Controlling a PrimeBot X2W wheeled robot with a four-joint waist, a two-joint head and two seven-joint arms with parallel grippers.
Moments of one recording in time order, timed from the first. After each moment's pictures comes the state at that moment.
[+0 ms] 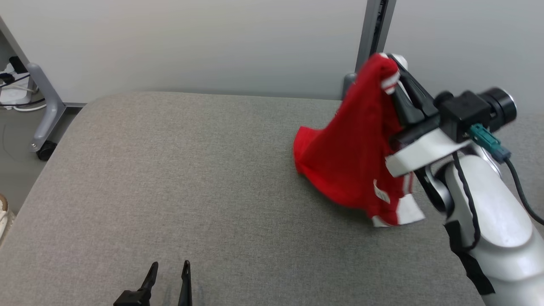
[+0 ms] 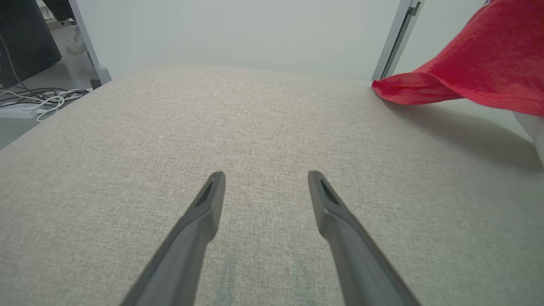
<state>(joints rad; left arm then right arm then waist) 0.07 0.05 -0.17 0.37 -0.24 0.09 -0.26 -0.64 -0.17 0.32 0.42 0.11 0.13 -0.26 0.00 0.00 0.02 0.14</state>
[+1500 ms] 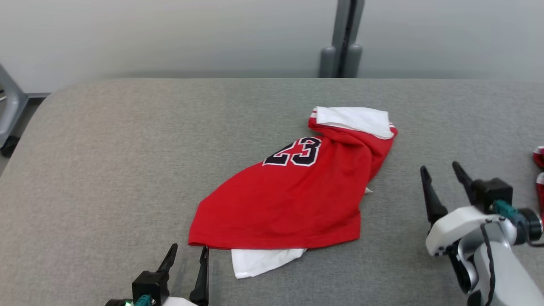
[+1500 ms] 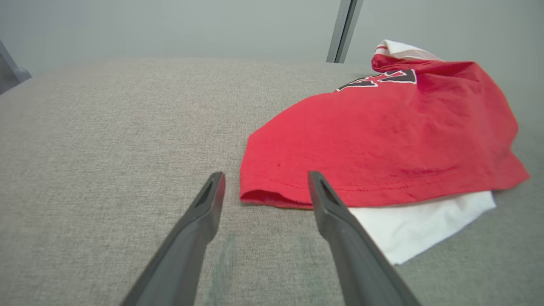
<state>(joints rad) -0.01 0.05 -0.25 0.40 -0.24 0.07 -0.26 -0.43 -0.11 0.04 0.71 0.08 0.13 -0.26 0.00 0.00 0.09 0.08</state>
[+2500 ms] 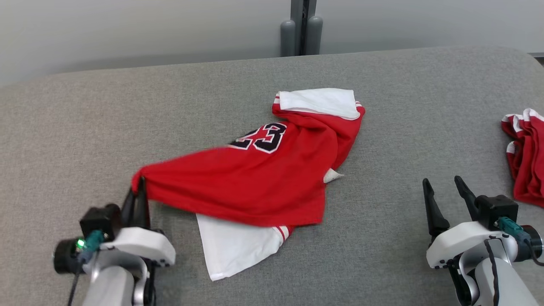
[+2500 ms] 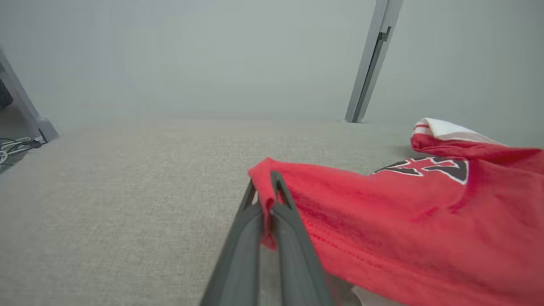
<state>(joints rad) -0.24 0.06 -0.09 0.50 -0.23 0.09 -0.26 -0.33 -0.09 0.00 0.63 0.10 0.13 -0.26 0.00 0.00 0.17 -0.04</state>
